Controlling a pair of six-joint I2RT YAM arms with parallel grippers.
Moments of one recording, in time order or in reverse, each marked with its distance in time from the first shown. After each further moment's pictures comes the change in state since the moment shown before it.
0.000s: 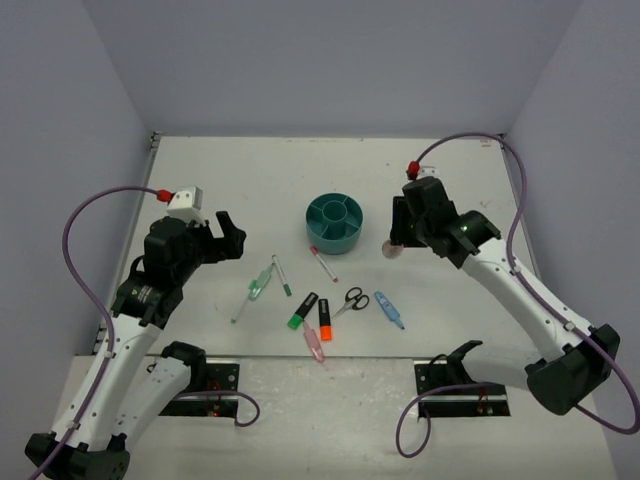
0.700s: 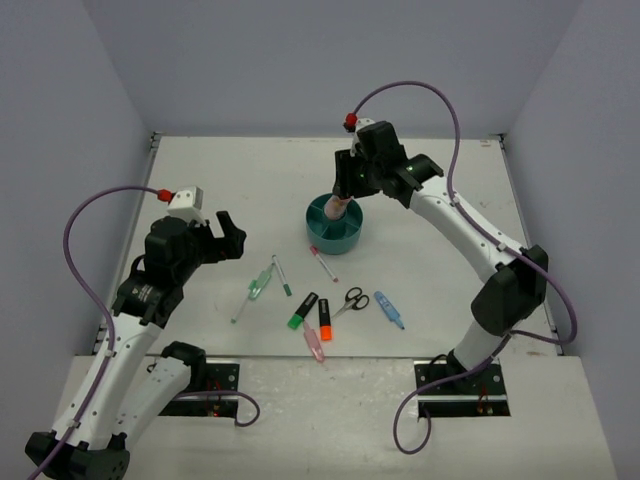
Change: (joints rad) left arm 0.000 0.005 0.000 0.000 -0.002 0.000; right arm 0.021 0.464 0.527 0.146 -0.273 -0.166
